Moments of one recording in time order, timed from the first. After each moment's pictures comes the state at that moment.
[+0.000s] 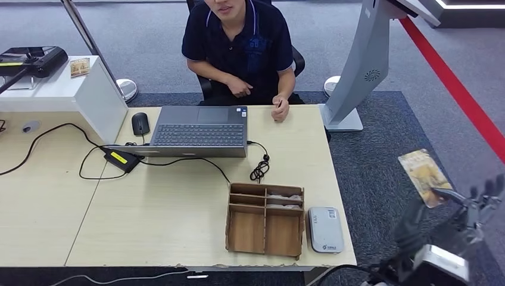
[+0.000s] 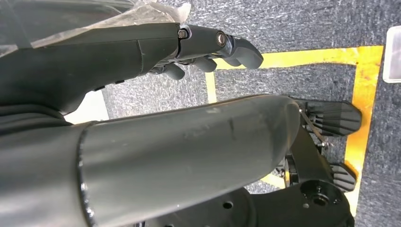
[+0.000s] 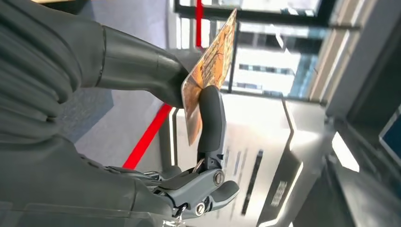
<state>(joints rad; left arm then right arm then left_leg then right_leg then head) -0.11 0.24 -1.01 -0.32 1.10 -0.04 0.29 0.17 0.27 0.00 -1.93 0.43 -0.70 -0.57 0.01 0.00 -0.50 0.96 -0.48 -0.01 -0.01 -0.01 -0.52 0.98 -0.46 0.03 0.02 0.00</state>
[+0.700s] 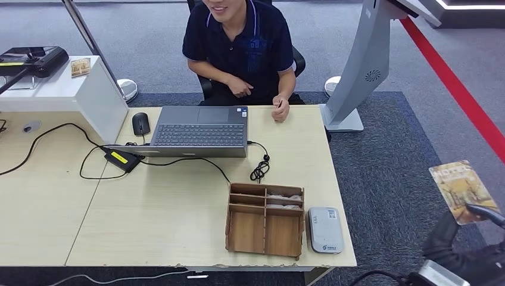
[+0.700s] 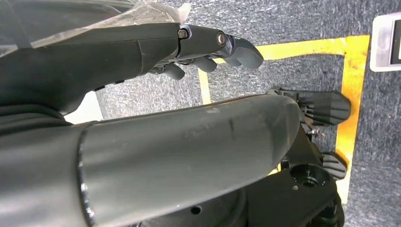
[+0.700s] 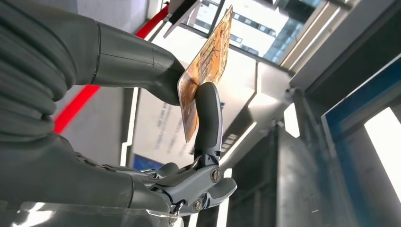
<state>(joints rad) -0.12 0.22 -1.01 -0.33 1.08 -0.05 0.28 0.19 0.32 -0.18 -1.98 0.67 -0.70 -0.69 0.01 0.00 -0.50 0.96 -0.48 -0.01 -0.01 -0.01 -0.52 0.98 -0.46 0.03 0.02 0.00</state>
